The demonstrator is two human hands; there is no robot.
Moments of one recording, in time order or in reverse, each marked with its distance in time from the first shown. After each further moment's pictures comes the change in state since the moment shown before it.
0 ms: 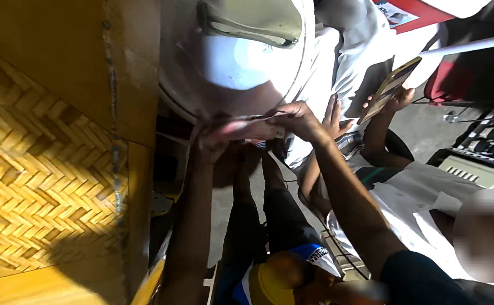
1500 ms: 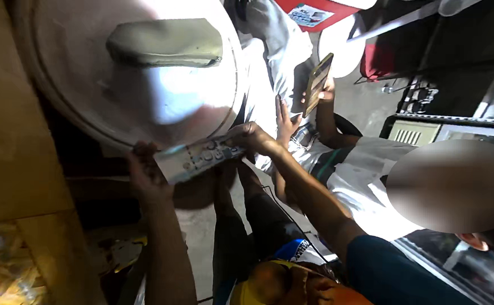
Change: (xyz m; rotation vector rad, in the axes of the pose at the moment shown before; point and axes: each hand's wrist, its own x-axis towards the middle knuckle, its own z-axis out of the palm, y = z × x) left_hand 0.001 0.017 0.021 0.257 0.098 0.207; right_hand -0.030 0.010 -0.003 0.154 0.151 0.274
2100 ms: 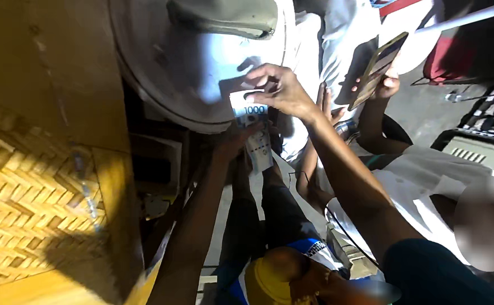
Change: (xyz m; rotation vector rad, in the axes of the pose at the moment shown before) left_hand 0.002 -0.027 0.079 0.516 -0.199 -0.480; right_hand 0.050 -0.042 -0.002 -0.407 0.009 -0.317
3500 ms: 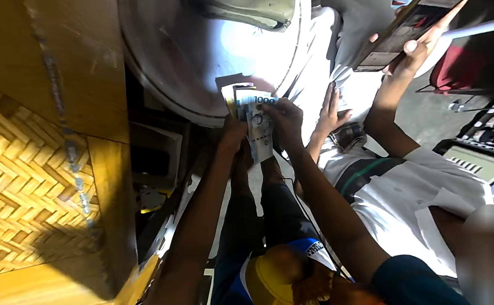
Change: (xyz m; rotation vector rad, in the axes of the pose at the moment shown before) left_hand 0.019 -0.009 0.000 0.032 0.298 -0.153; right_hand -0.050 0.039 0.073 0.452 0.560 0.096
